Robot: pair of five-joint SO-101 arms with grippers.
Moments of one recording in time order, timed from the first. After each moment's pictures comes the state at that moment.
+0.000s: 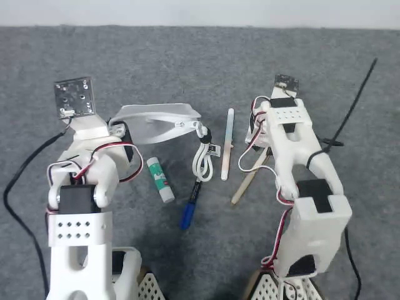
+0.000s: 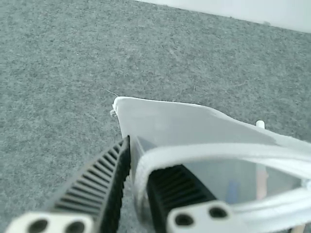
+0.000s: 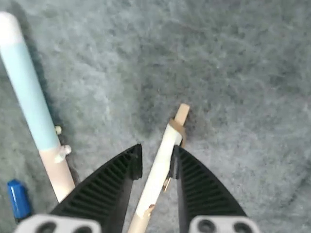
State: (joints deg) left arm -8.1 -55.3 50.1 56.3 13.1; right arm -8.7 20.8 6.0 65.2 -22.5
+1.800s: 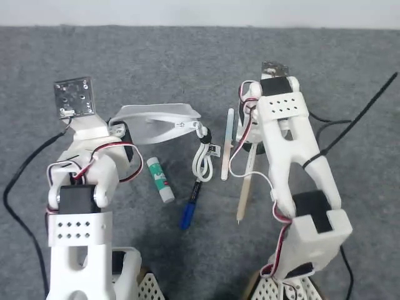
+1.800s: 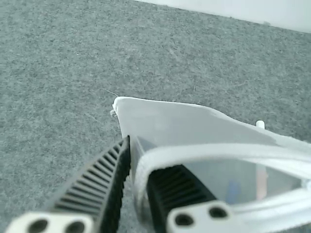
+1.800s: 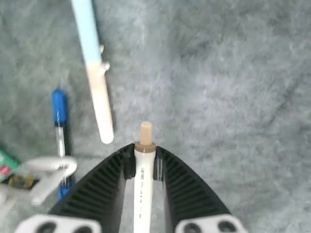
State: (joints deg) left arm -8.1 -55.3 50.1 56.3 13.1; right arm -15.9 10.8 -7.2 94.6 -22.5
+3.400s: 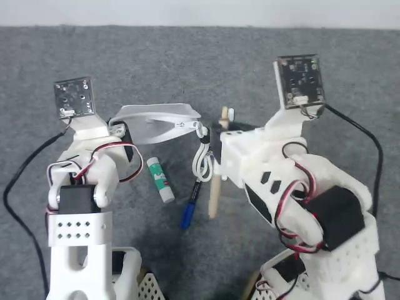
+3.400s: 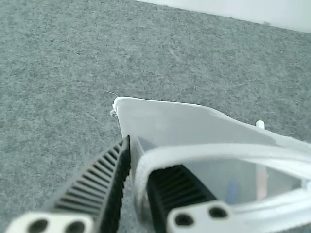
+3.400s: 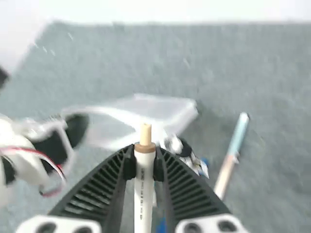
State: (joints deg) left arm -8.1 -55.3 50.1 56.3 13.1; right arm -35.3 -42.5 0.1 81.8 -22.5
